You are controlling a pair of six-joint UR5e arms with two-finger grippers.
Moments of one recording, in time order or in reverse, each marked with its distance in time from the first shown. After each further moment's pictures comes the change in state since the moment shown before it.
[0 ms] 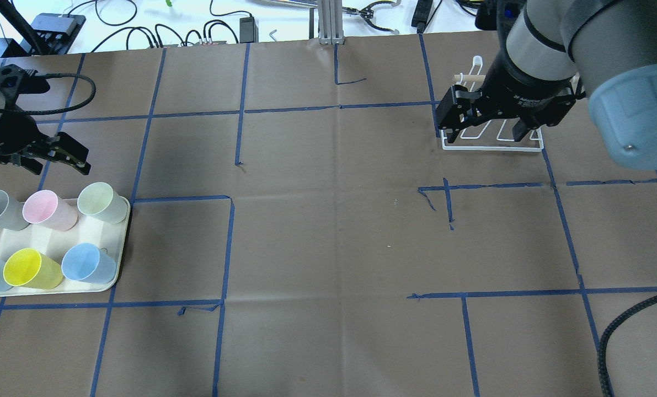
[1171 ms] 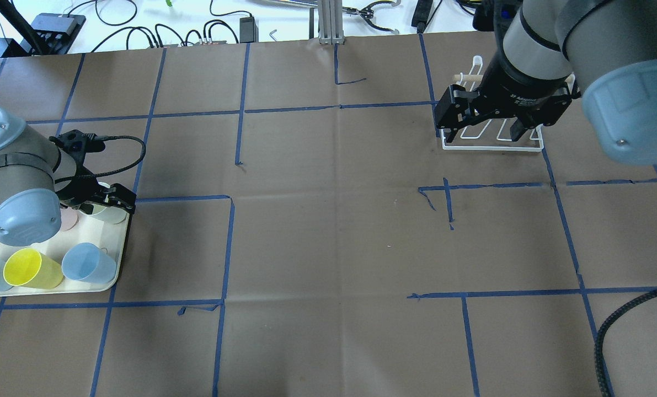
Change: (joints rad) left arm 0.003 -0.111 -0.255 0.377 -0.002 -0.016; right arm -0.001 0.010 0.000 -0.004 0.003 0.001
